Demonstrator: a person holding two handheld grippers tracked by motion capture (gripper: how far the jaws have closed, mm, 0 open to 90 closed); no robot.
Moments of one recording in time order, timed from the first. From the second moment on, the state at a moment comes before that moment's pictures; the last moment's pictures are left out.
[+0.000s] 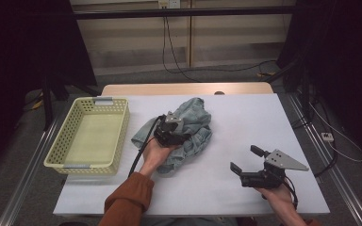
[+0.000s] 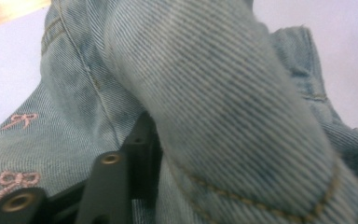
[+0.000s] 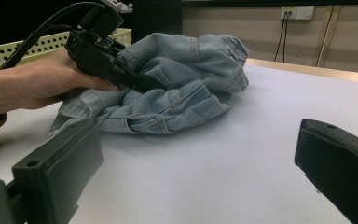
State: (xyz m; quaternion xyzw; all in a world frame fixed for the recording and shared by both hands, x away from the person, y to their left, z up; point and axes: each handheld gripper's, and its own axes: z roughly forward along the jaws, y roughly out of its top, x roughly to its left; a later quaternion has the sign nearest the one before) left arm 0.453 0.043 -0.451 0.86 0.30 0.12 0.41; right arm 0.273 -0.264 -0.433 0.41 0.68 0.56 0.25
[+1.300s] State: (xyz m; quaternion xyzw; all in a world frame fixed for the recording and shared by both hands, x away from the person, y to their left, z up) left arm 0.441 0.043 -0.420 0.79 0.31 0.18 0.50; right arm 0.275 -0.266 -0.435 0.41 0.68 0.56 0.24
